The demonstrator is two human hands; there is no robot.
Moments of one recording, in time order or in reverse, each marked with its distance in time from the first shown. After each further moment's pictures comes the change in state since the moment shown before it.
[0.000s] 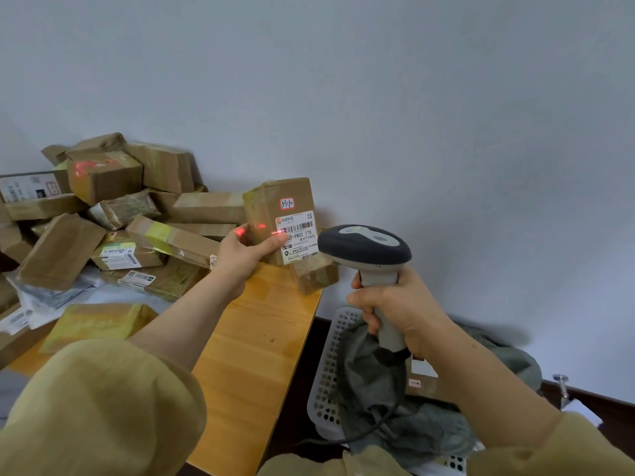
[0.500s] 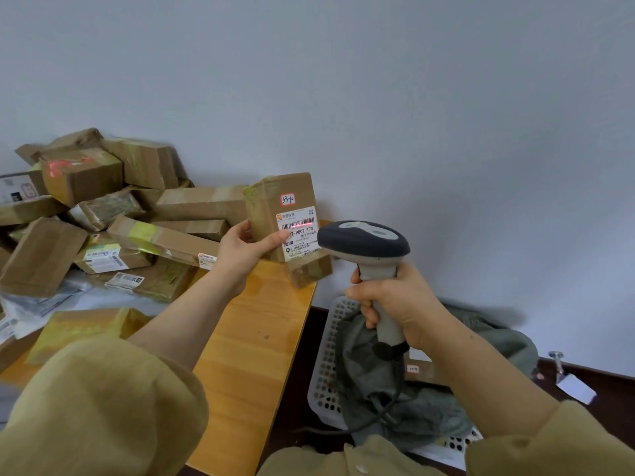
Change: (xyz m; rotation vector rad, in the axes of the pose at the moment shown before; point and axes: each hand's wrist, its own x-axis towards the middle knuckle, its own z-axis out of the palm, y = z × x) left_hand 0.005 -0.002 0.025 0.024 -0.043 -0.020; right_hand 0.013 0.009 -0.012 0.073 0.010 0.044
